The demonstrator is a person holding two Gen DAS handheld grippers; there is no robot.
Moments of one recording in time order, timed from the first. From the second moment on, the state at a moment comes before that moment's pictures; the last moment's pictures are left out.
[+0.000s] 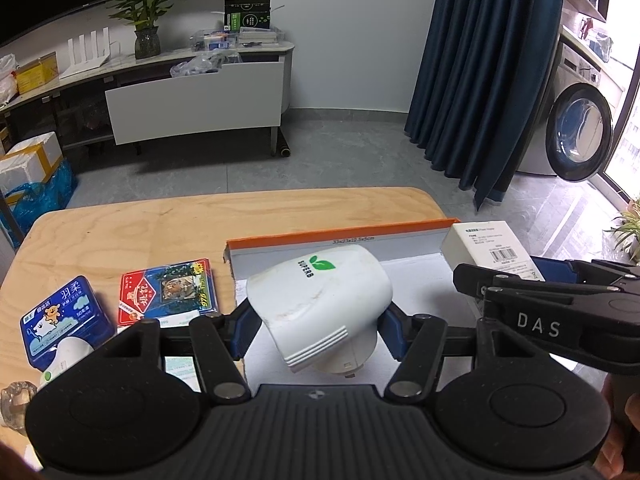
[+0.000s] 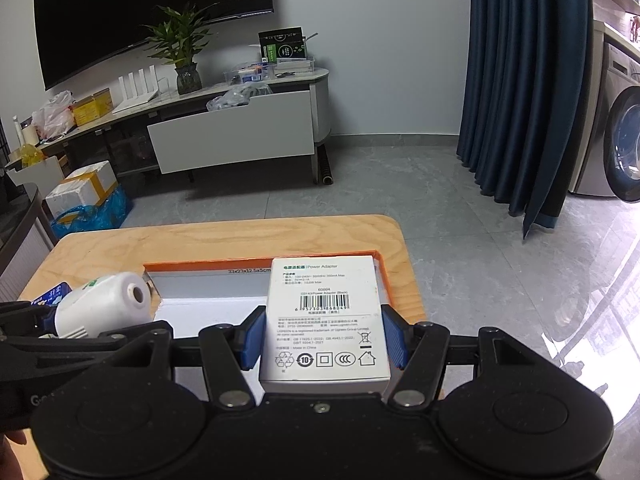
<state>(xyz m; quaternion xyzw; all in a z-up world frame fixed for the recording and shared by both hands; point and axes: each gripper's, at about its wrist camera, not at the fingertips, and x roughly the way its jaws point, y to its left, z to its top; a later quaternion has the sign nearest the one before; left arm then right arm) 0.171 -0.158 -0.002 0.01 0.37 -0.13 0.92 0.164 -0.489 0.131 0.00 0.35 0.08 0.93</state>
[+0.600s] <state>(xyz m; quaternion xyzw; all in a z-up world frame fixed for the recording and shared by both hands) 0.179 -0.155 -0.004 0.01 0.37 -0.12 0.92 0.180 -0.482 0.125 0.00 0.35 0.09 0.93</state>
